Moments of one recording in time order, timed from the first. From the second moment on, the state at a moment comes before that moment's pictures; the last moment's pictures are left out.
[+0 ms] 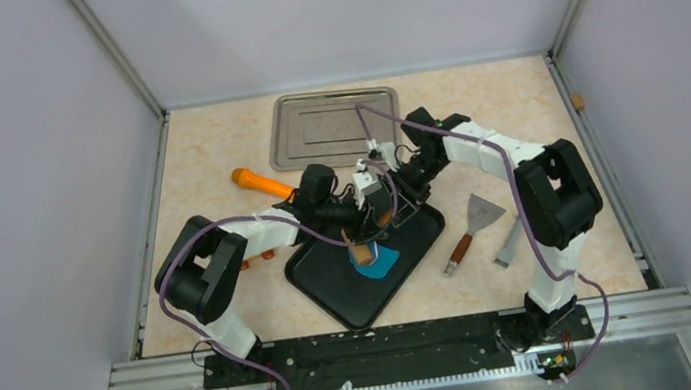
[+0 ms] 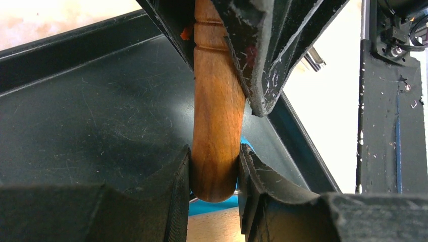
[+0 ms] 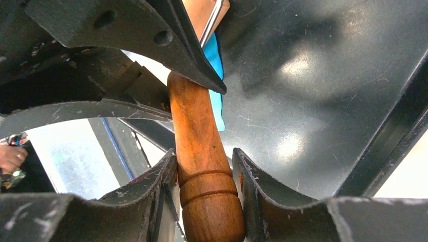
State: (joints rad) left arm -0.62 1.72 0.83 0.22 0.80 0.14; right arm 0.48 1.84 1.35 -0.86 -0.73 -0.31
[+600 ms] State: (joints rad) left arm -0.61 1.65 0.83 0.08 0.75 0.18; right arm 0.55 1.85 1.39 -0.86 -0.68 -0.30
